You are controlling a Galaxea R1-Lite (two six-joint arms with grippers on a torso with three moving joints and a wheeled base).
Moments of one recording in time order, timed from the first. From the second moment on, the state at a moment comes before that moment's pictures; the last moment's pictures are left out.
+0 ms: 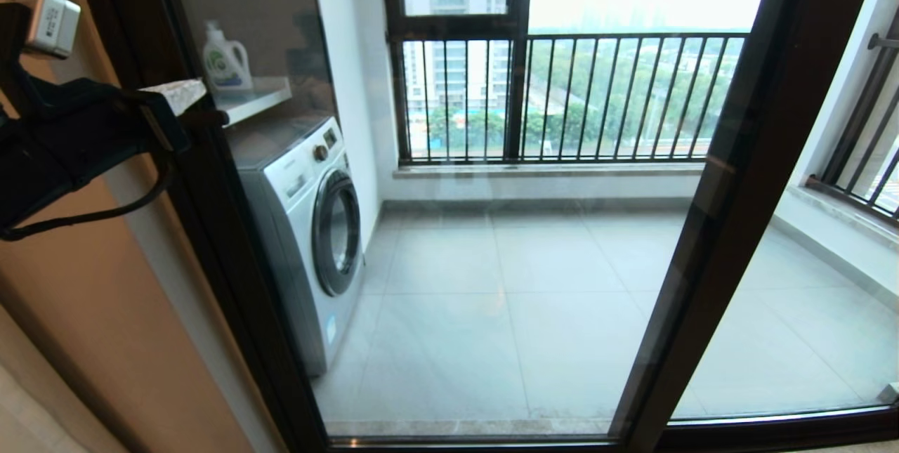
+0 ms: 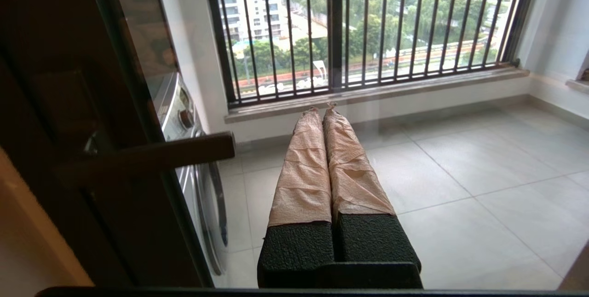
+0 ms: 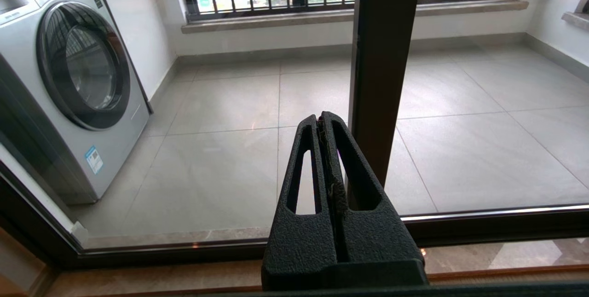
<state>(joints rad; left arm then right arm) 0.01 1.52 -0.94 -0.77 -0.27 0.00 0.00 0.00 0.00 -0.03 0.00 0.02</state>
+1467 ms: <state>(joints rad) 0.17 1.88 -1.04 -0.85 -0.29 0.05 0.00 0.00 0.00 -0.03 0.00 0.02</state>
